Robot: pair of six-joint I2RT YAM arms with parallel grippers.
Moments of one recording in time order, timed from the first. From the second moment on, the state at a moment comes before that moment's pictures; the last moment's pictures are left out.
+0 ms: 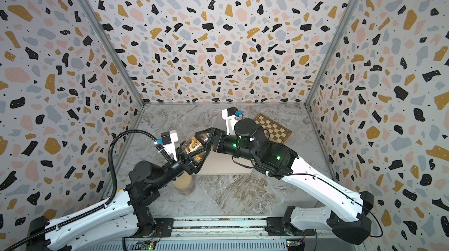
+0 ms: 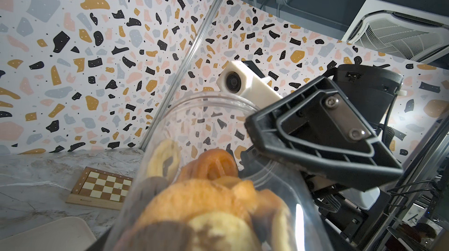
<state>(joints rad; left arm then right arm) -0.94 0.83 0.57 0.59 0.05 -0.58 1.03 1.20 1.41 -0.47 -0.06 0.98</state>
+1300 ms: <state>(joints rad) -0.90 1.05 0.53 0.73 0.19 -0.50 0.44 0.94 1.13 -0.61 -0.37 0.79</state>
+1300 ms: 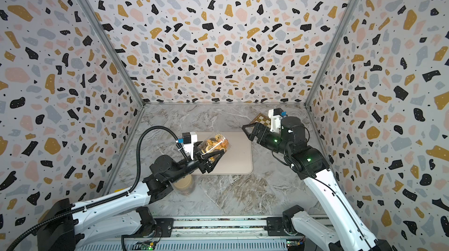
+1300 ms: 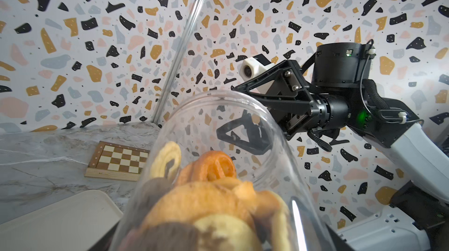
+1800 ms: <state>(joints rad) -0.85 0.89 0.51 0.68 0.24 -0.40 0.29 0.84 0.91 -0.70 -0.43 0.70</state>
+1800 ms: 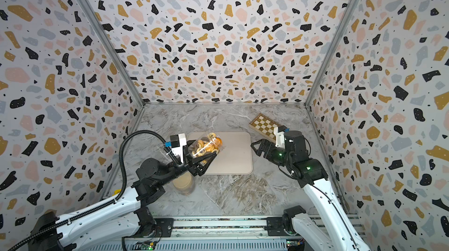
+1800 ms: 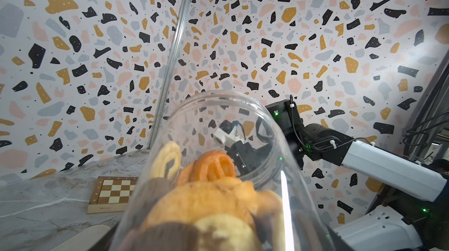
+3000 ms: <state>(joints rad) -0.58 1.36 0.56 0.85 0.72 -0.50 0.20 0.81 0.89 -0.80 -0.45 0.61</state>
